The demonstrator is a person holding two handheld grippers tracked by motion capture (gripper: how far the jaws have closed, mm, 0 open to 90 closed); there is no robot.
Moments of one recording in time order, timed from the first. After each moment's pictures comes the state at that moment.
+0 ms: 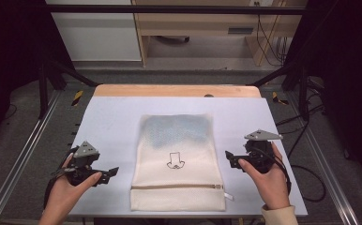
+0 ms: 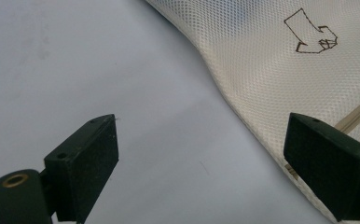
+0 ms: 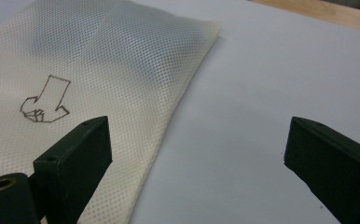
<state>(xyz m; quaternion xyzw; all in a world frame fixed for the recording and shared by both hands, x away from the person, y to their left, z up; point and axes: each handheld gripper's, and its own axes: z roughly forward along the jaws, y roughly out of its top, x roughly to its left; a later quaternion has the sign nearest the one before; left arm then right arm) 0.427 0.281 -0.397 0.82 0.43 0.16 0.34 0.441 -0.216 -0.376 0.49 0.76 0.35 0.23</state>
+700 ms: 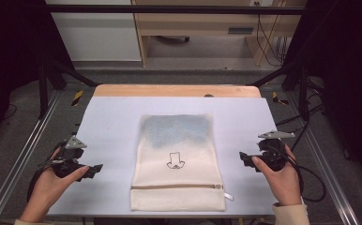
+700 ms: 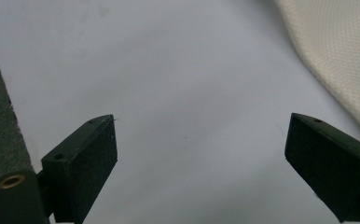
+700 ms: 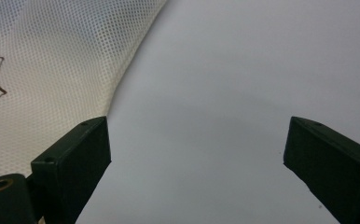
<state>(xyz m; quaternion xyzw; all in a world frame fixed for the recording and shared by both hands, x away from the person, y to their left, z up) 0.445 0.324 -0.404 0.84 0.45 0.17 0.25 0.449 -0.259 -0.397 0.54 0.76 0.31 0.21</state>
